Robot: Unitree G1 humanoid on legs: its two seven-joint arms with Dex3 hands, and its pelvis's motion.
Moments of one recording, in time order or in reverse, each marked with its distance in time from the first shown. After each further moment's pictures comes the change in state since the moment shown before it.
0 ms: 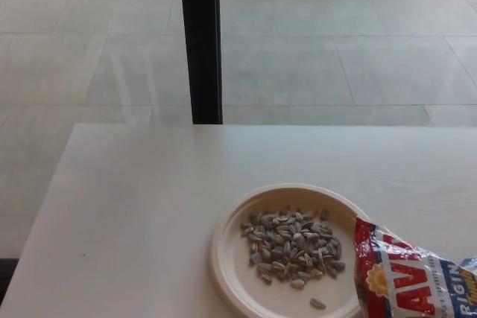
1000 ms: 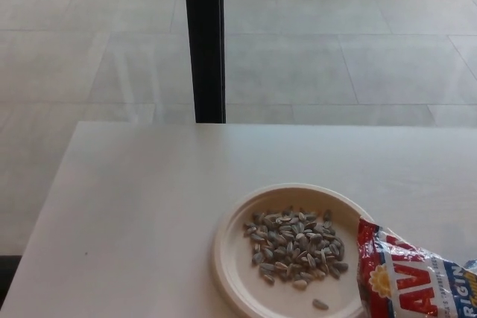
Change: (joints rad) left_arm 0.016 0.004 0.004 0.012 0.001 0.000 0.003; right_arm -0.053 -0.036 0.701 -0.755 -0.352 0.047 -0.086
